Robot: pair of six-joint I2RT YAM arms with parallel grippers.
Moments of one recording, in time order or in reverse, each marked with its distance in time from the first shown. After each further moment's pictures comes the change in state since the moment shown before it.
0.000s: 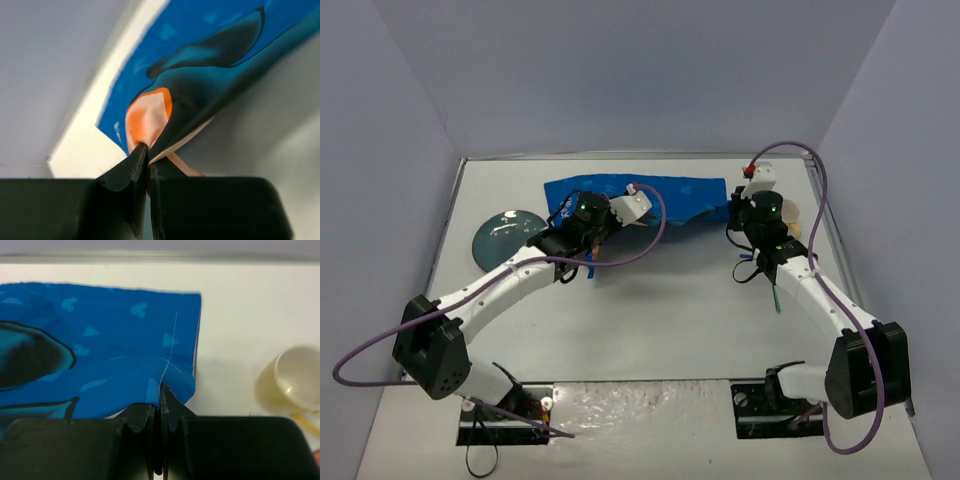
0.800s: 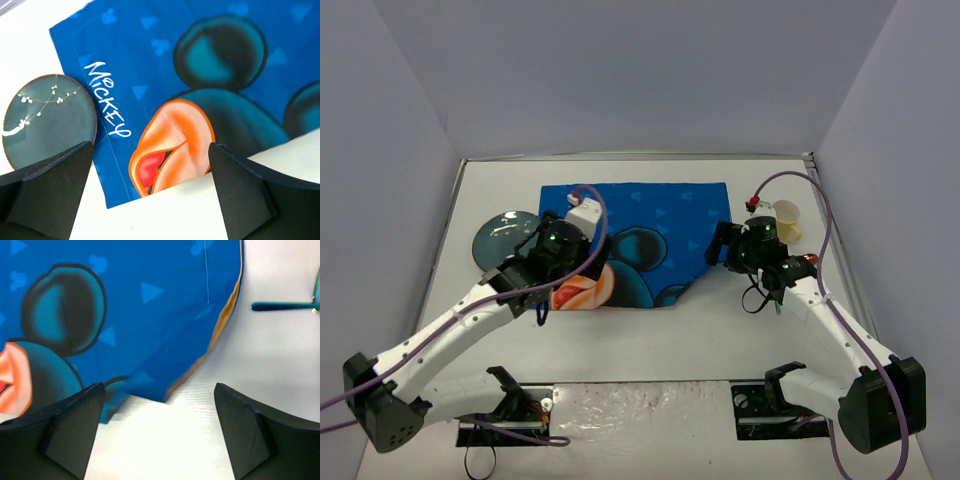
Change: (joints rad) left arm -0.092 -0.346 -0.156 -0.329 -0.178 -0.640; right arm 0.068 -0.179 -0.088 -0.471 -0.062 0.354
